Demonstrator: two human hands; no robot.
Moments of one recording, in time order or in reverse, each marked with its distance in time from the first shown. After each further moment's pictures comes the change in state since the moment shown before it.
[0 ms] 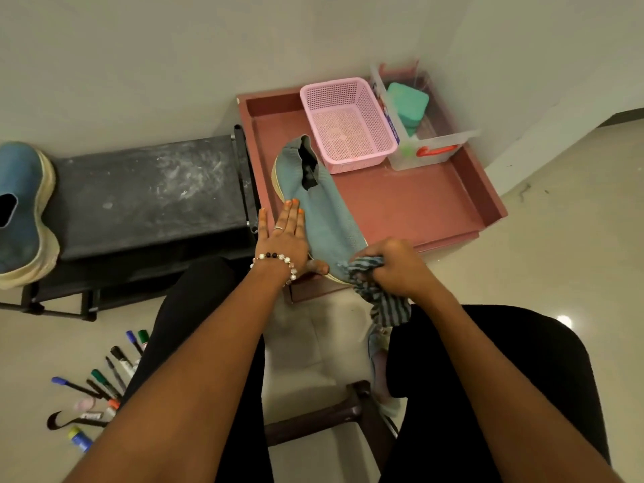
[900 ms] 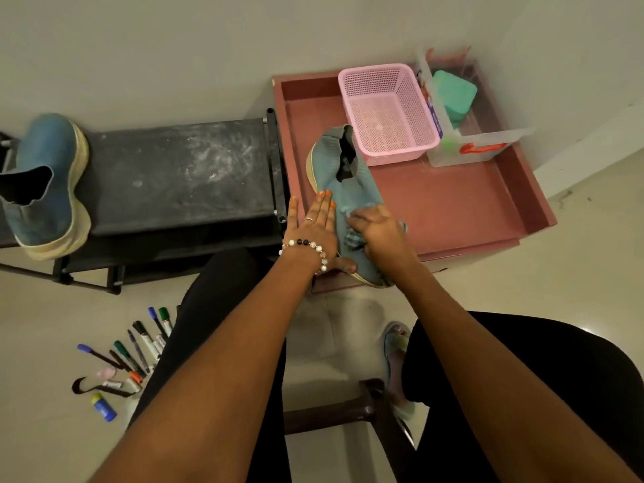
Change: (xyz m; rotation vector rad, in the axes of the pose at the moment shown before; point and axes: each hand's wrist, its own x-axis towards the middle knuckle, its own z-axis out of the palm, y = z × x) left_hand 0.005 -0.004 -0.003 0.031 -0.041 0.023; right_hand 0.074 -0.011 0.046 -0.533 0.223 -0.479
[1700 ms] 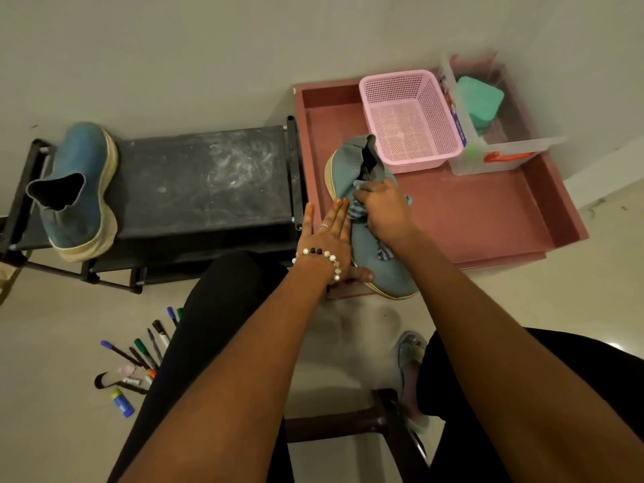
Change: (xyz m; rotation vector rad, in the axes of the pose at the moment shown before) left_hand -0.001 -0.005 -0.001 0.015 0.005 0.014; right_hand 0.073 0.018 0.012 -0.031 -0.107 0.121
